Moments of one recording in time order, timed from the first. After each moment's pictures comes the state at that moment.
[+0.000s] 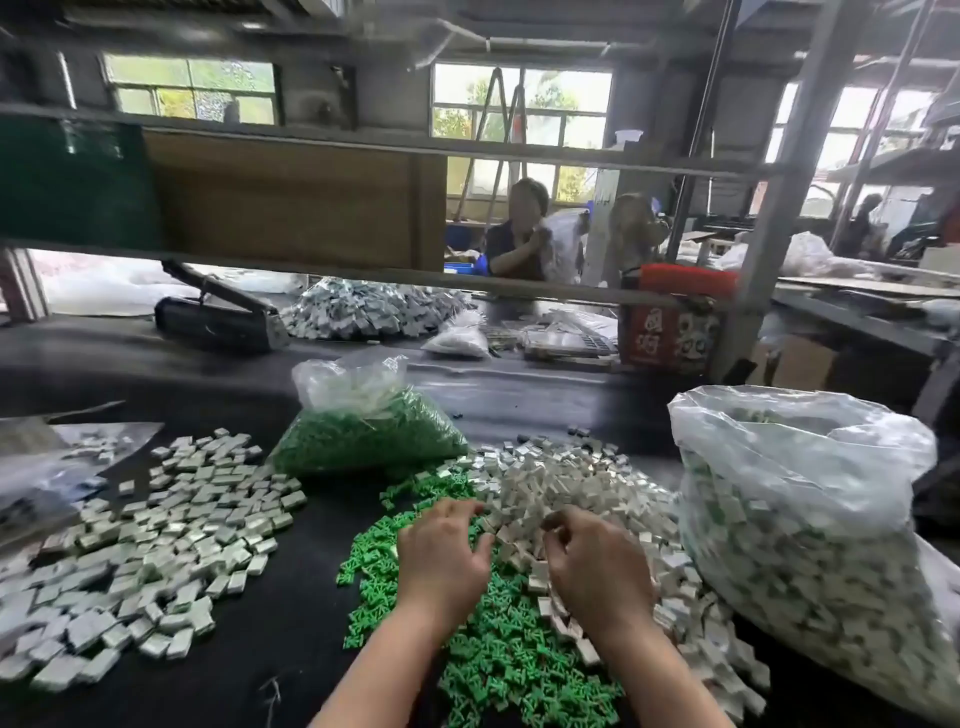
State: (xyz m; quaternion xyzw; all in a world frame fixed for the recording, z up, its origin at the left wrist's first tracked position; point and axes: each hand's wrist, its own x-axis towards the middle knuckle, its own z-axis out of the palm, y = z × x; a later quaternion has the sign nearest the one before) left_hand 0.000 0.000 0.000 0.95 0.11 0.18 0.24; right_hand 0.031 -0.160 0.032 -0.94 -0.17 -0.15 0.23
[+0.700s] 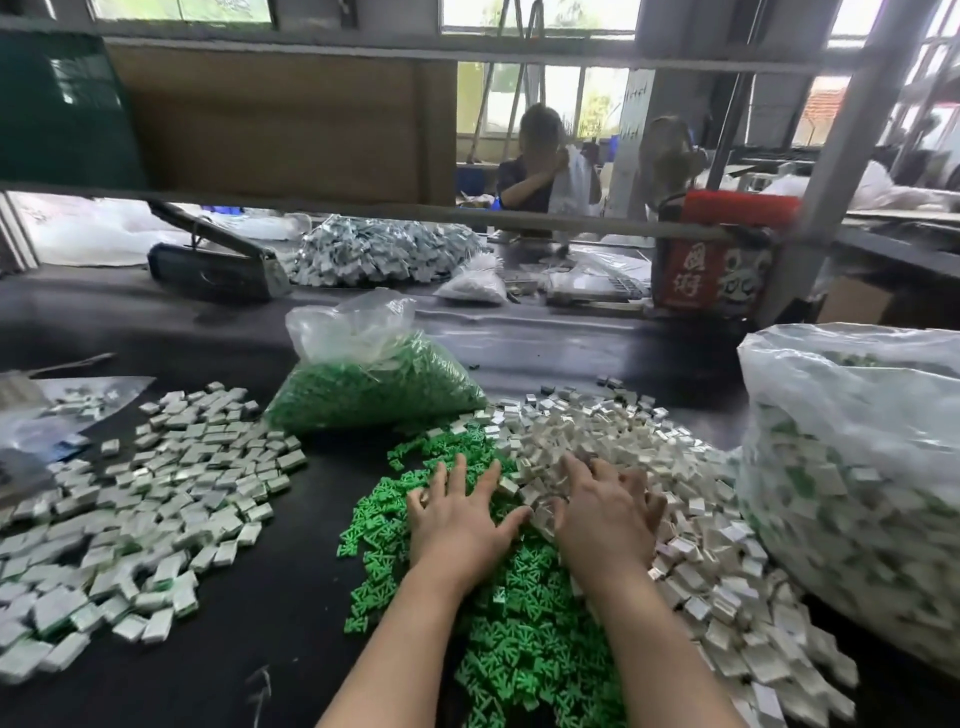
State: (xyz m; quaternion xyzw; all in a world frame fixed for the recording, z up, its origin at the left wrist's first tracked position) left_hand 0.053 0.022 -0.047 0.98 0.17 0.02 0.14; right_hand 0.090 -0.123 -0.032 -0.97 -0.08 -0.13 0.21
